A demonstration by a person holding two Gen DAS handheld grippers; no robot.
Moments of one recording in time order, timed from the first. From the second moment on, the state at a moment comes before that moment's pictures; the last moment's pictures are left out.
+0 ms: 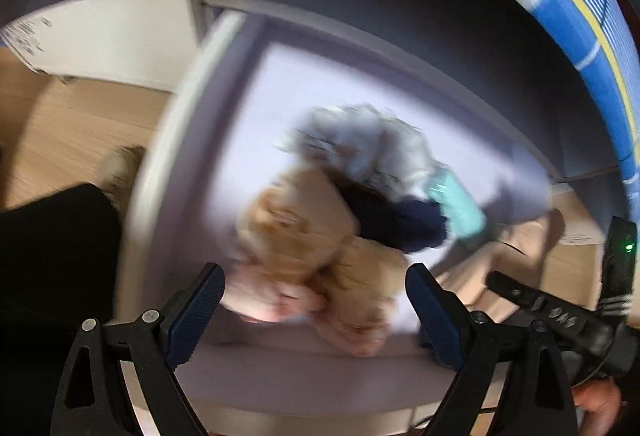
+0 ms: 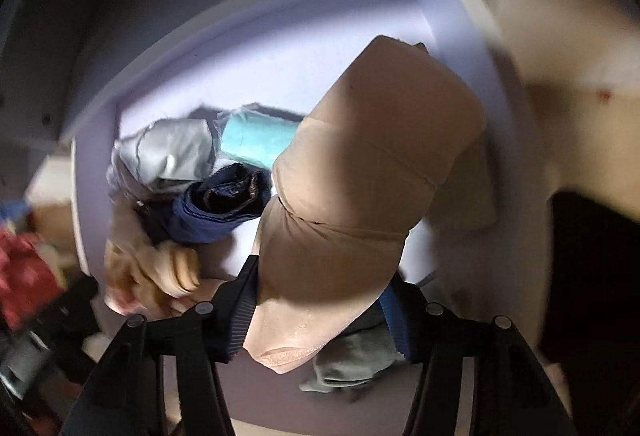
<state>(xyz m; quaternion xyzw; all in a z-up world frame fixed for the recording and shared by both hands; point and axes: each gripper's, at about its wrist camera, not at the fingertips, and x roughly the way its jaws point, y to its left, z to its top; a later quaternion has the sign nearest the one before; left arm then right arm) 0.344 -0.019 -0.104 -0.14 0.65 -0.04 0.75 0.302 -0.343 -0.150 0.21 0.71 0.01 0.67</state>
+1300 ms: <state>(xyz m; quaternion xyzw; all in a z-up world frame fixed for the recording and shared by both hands) 0.352 -0.013 -0.128 -0.24 0.65 -0.09 0.72 0.281 -0.351 -0.101 0.23 0.65 0.07 0.72</state>
